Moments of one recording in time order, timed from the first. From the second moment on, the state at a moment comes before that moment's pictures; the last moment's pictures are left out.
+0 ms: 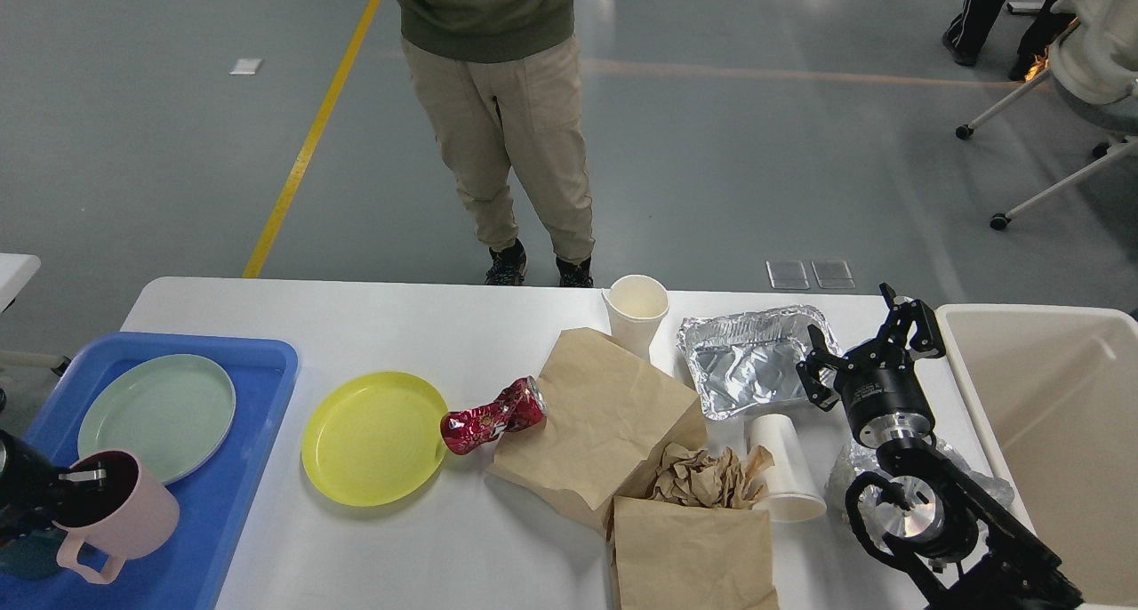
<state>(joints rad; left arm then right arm) -1.38 0.79 1.21 -1.07 0.28 -0.39 -0.04 0.23 -0.17 1.13 0.98 -0.30 0.05 0.40</state>
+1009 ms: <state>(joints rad) -1.28 0.76 1.14 -1.05 0.28 -0.30 -0.04 0.23 -0.17 1.13 0.98 -0.30 0.05 0.40</state>
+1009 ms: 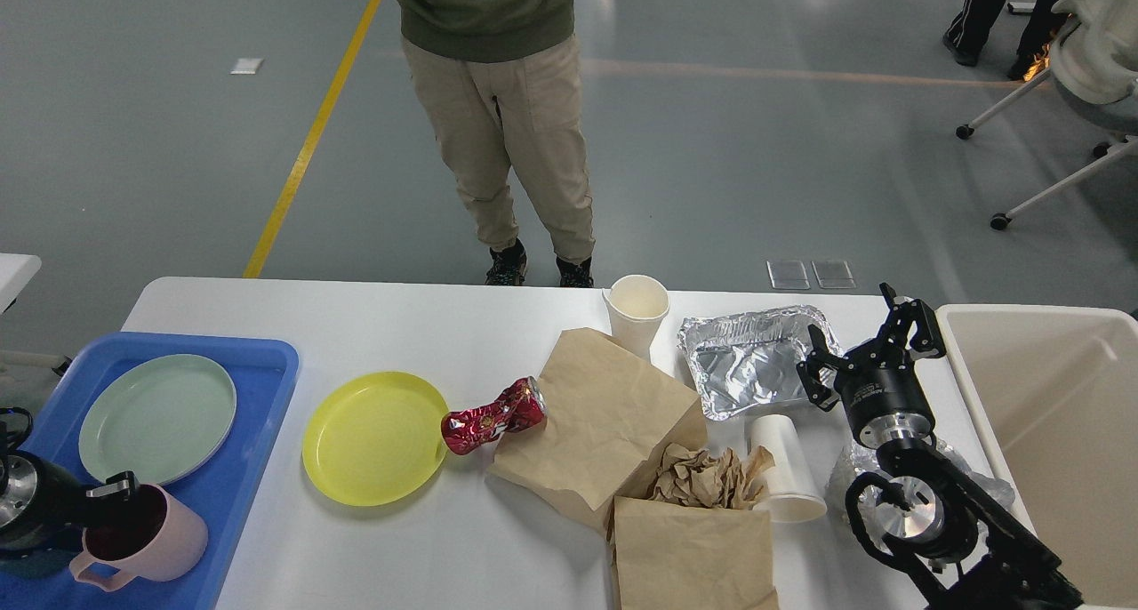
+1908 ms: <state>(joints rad) -1.77 0.74 1.48 -1.27 0.28 -0.48 -0.03 0.23 -0.17 1.13 0.98 -0.30 0.05 0.40</state>
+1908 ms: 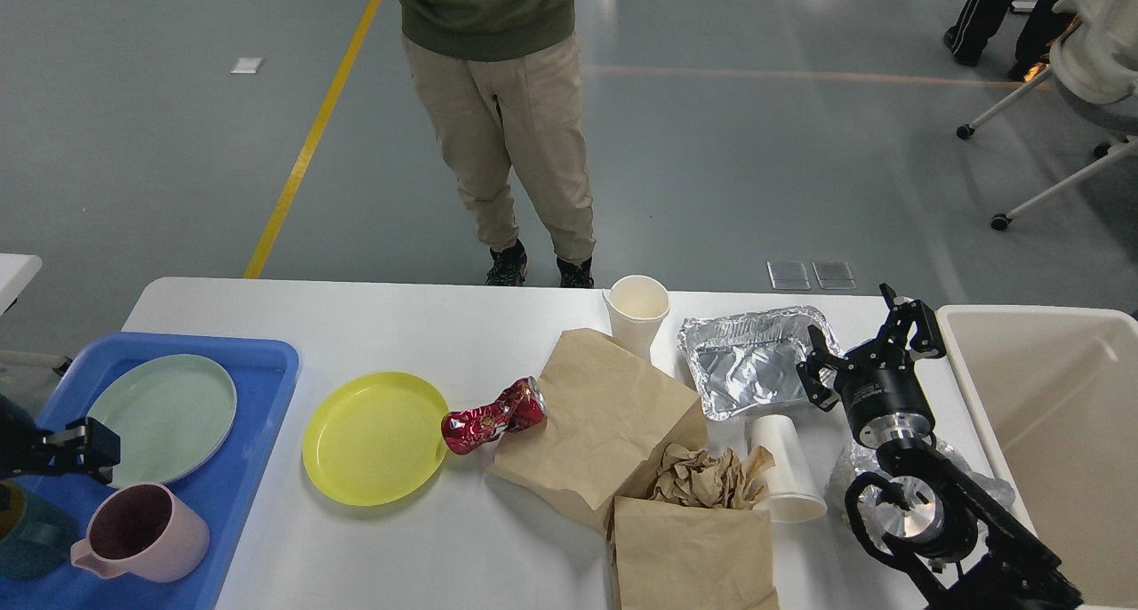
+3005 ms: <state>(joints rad) -2.53 0.20 1.52 -1.67 -0.17 -0.68 -0.03 0.23 -0.17 1.13 0.98 -0.30 0.05 0.40</state>
